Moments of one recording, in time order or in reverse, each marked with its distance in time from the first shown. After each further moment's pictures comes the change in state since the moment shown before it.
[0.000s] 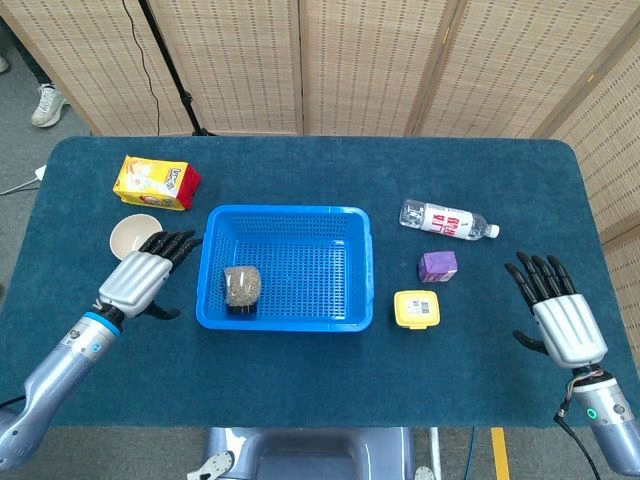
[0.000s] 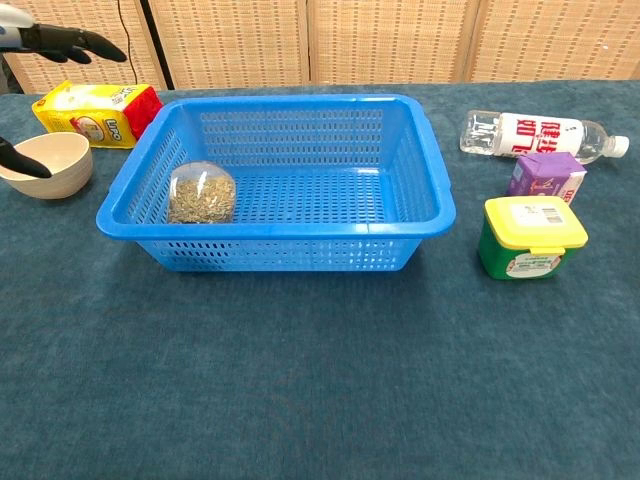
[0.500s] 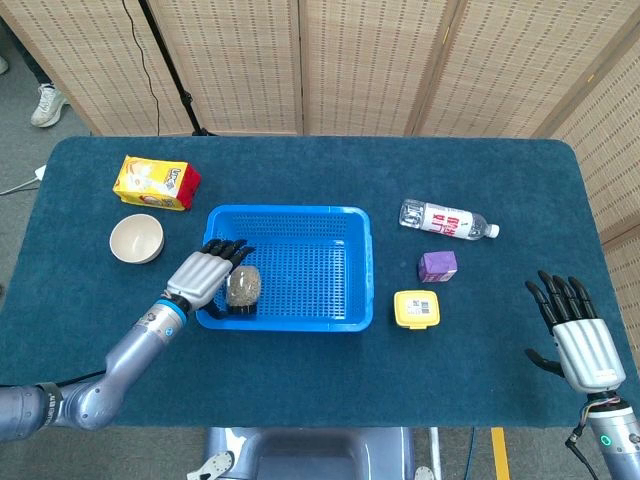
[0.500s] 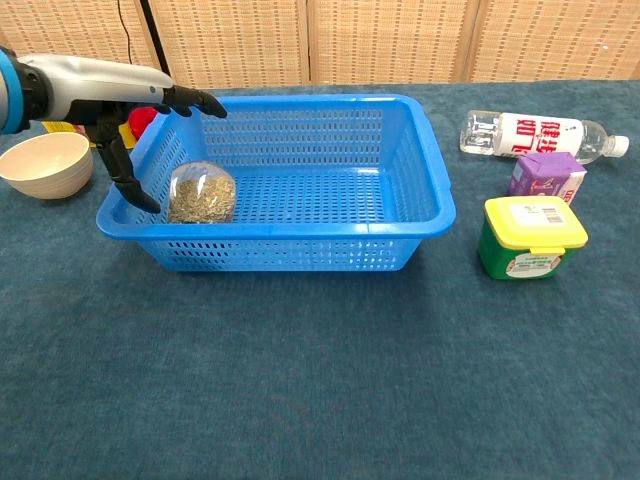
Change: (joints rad) left arm -0.289 -0.230 0.021 0.062 -0.468 -0.012 0.291; right arm -0.088 -0.037 -0.010 0.061 -0.014 0.080 0.067
